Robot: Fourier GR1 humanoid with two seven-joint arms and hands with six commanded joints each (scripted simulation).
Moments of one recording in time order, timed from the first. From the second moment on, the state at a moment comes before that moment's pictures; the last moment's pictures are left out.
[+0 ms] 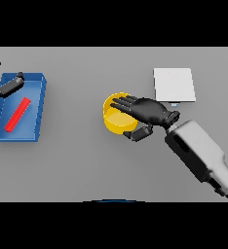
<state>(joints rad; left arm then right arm) -0.60 0.89 -0.63 -1.18 0.26 0.27 0.49 -0.57 -0.35 0.55 -1.28 0.74 0.37 -0.16</state>
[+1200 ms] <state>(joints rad) -0.62 0.91 -0.61 -1.17 0.27 0.26 0.48 -0.69 -0.31 0.67 -1.12 0.80 0.53 -0.15</state>
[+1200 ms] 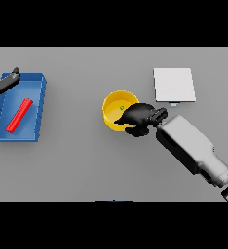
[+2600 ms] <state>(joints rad) -0.58 0.94 -0.61 -1.24 0.27 0.28 0.48 -0.79 -0.55 0.51 -1.32 0.68 0.62 -0.05</state>
